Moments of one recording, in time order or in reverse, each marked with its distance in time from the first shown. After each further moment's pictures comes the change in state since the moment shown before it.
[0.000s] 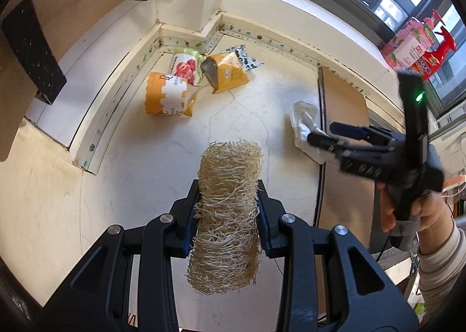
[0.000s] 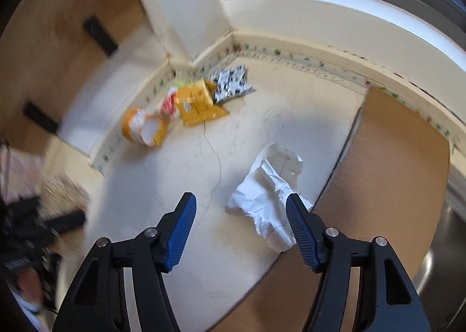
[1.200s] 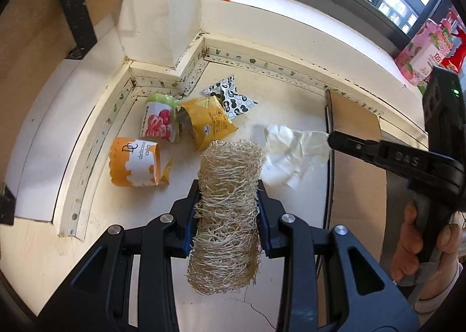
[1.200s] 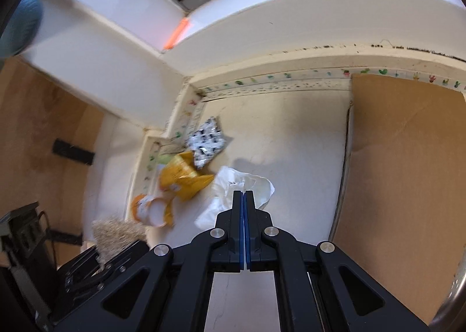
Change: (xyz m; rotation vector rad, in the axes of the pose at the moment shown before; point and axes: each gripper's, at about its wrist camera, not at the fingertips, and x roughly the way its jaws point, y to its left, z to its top) left arm 0.050 -0.037 0.079 0.062 -0.030 0.053; right arm 0.006 -0.064 0.037 0.458 -0.111 0.223
